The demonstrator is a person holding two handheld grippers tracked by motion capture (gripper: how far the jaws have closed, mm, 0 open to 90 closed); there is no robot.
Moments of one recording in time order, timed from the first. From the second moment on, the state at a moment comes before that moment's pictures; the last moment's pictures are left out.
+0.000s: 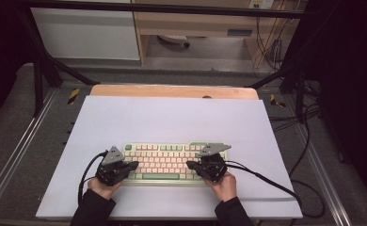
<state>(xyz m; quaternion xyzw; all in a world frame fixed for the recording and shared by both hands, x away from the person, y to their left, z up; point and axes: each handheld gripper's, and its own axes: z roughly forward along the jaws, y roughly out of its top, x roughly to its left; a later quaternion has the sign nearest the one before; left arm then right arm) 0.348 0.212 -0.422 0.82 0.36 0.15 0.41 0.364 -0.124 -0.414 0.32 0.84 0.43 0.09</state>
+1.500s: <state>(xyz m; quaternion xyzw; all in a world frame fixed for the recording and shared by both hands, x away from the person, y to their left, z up) 0.360 0.170 -0.409 0.83 0.34 0.15 0.41 0.366 -0.133 -0.414 0.33 0.84 0.43 0.08</state>
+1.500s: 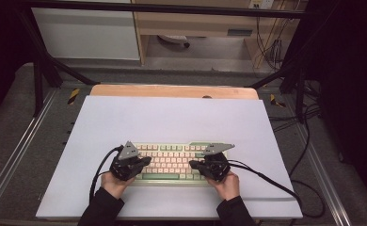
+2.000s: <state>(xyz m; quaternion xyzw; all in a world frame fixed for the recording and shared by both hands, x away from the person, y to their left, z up) 0.374 0.146 -0.416 0.84 0.34 0.15 0.39 0.366 -0.133 -0.414 0.33 0.84 0.43 0.08</state>
